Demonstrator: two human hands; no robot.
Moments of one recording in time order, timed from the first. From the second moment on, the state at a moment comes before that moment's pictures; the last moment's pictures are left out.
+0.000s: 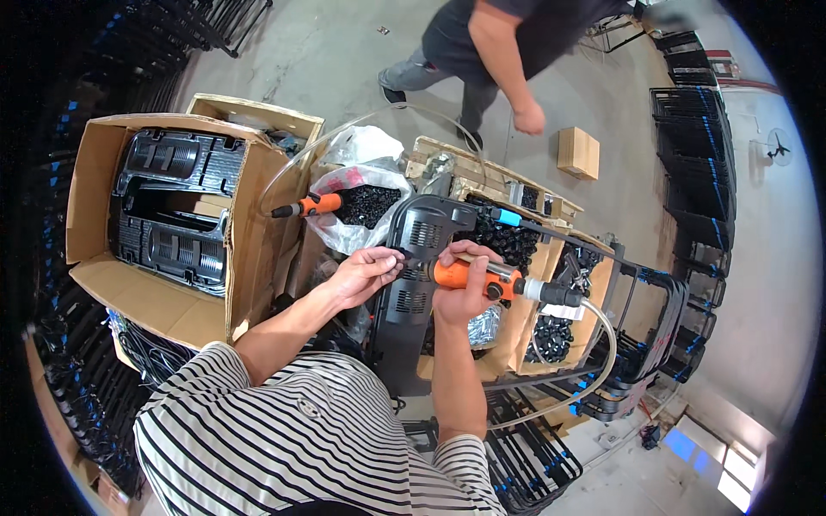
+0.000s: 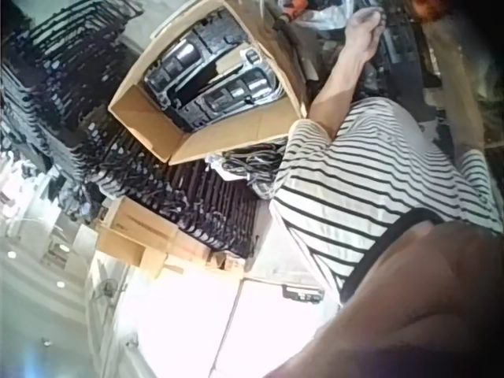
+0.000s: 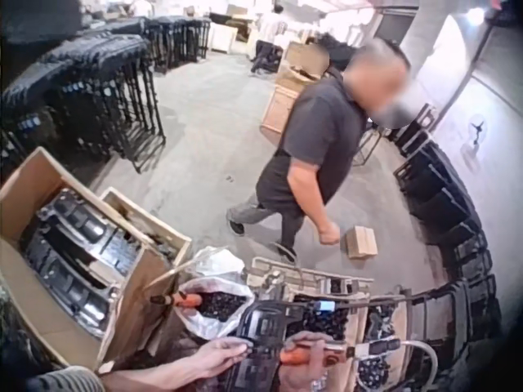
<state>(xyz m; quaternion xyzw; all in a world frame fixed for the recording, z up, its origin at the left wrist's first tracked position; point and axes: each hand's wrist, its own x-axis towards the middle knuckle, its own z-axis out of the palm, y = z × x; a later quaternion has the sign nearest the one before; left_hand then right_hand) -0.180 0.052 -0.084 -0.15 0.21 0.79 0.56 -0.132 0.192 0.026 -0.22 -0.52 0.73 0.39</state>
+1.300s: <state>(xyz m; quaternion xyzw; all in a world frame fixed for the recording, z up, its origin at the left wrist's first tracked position) -0.135 -0.077 -0.164 -0.28 0.36 0.71 0.53 -0.183 0.160 -0.033 -0.18 -0.61 0.65 0.42</state>
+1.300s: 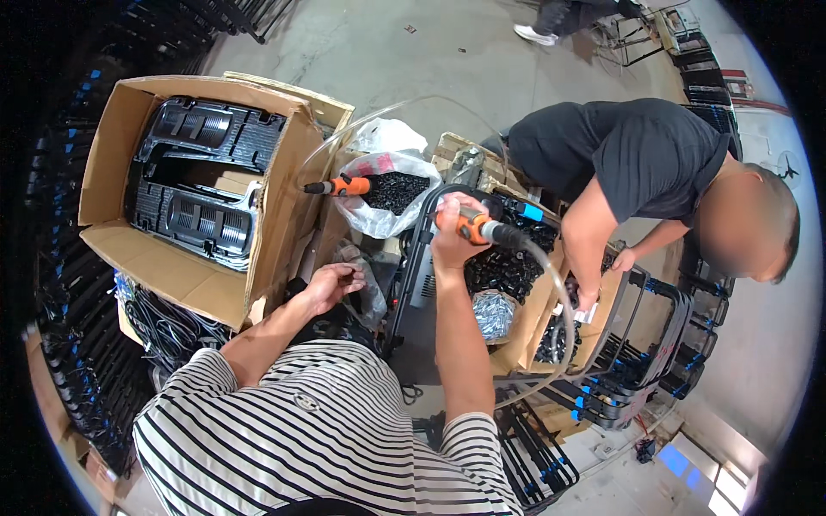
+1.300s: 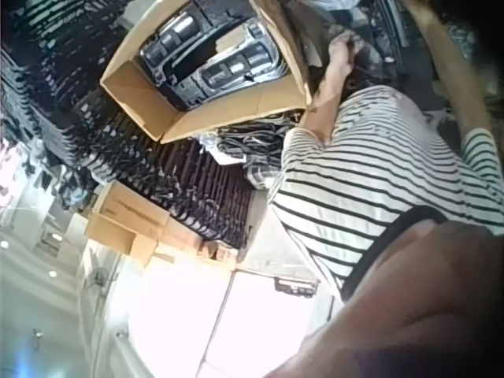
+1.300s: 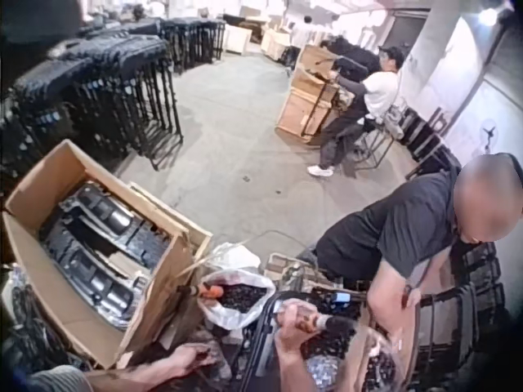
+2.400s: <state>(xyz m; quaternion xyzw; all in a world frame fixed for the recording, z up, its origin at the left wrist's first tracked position) -0.073 -0.088 -0.236 0.28 0.81 0.28 0.43 0.162 0.056 0.094 -0.22 -0.58 0.62 0.48</state>
